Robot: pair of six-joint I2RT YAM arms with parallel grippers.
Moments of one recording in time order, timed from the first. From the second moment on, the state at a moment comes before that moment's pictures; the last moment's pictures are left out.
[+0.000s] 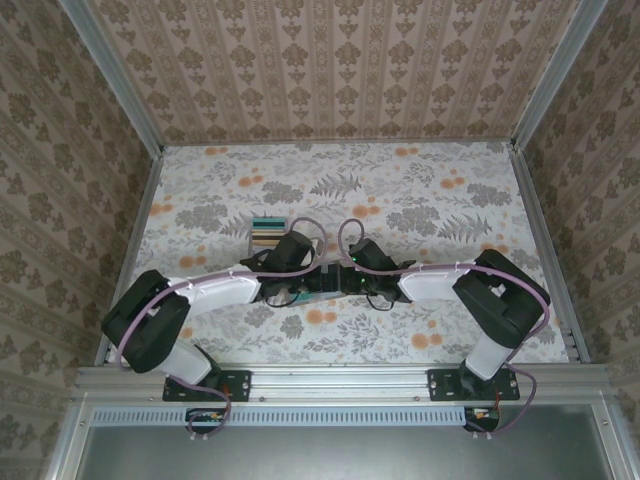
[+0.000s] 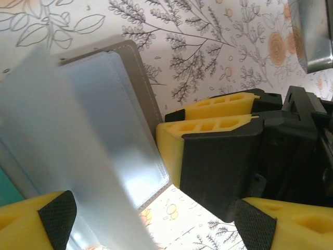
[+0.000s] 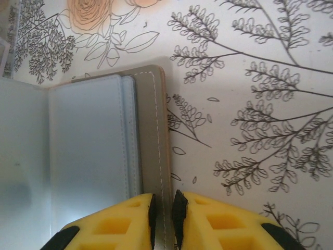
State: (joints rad) left arm -0.82 1.50 0.72 -0.06 0.30 -0.74; right arm 0.73 1.68 0.72 0.05 -0.06 0.72
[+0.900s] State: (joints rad) left arm -0.64 1.13 0.46 -0.13 0.21 -0.77; right arm 0.77 1.61 0.73 -0.01 -0.04 0.71
